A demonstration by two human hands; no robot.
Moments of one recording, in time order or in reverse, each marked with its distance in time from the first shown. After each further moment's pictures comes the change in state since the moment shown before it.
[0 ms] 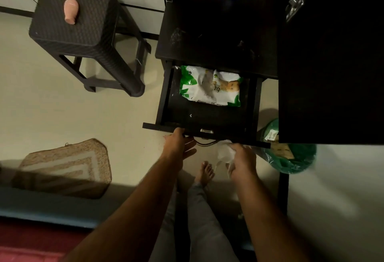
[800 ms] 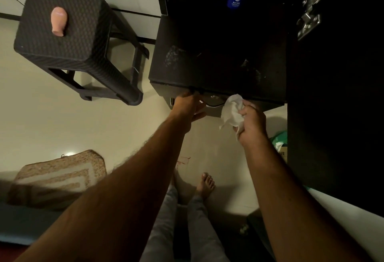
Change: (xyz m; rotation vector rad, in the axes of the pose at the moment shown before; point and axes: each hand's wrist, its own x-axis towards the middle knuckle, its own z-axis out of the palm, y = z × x) left_hand 0.078 0.136 0.076 0.092 -0.120 0.203; right_hand 0.073 -0.144 0.070 0.134 -0.172 -0.257
